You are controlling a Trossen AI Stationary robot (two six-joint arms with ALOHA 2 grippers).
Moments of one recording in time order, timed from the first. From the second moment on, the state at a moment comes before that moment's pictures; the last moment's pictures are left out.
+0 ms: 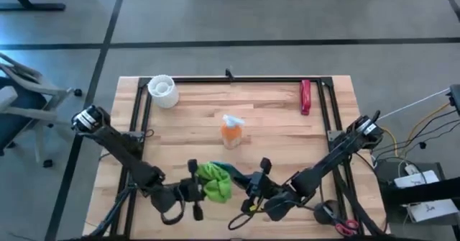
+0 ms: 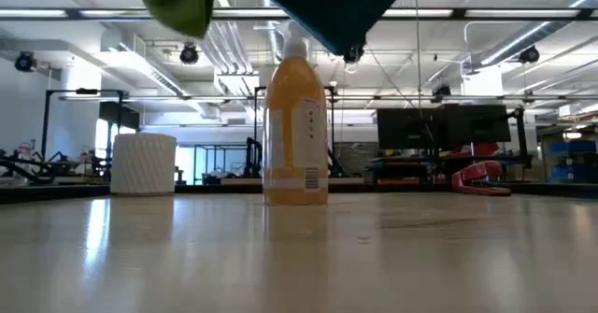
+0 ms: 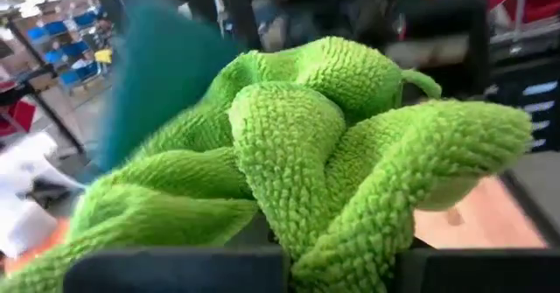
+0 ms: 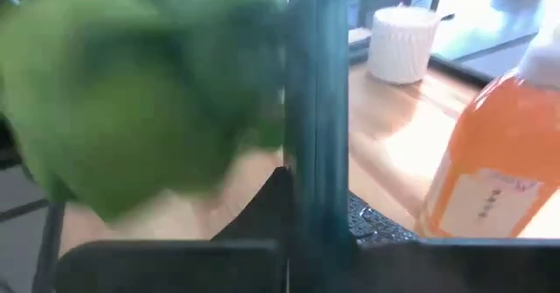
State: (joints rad) left arm -0.74 1.57 0.94 0.35 -0.93 0.00; right arm 0.64 1.78 1.32 -0.04 0.99 0.55
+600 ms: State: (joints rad) left arm -0.72 1.83 1.02 0.72 -0.77 0.07; right arm 0.66 1.79 1.38 -0.12 0.92 0.41
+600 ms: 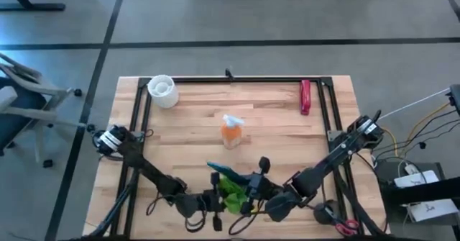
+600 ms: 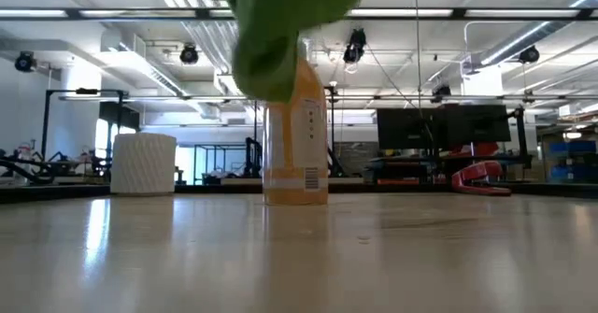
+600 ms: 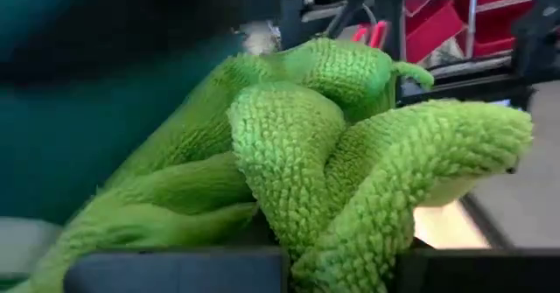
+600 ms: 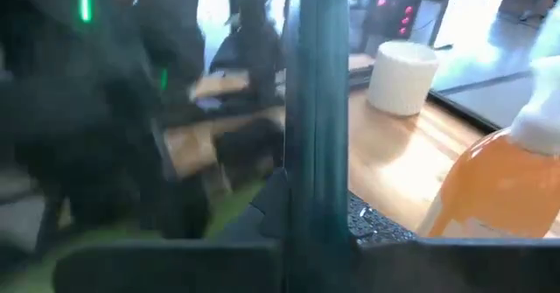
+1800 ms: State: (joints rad) left arm -0.83 1.32 0.70 0.08 -0.86 -0.75; right arm 0.65 1.91 1.37 -0.40 0.77 -0.30
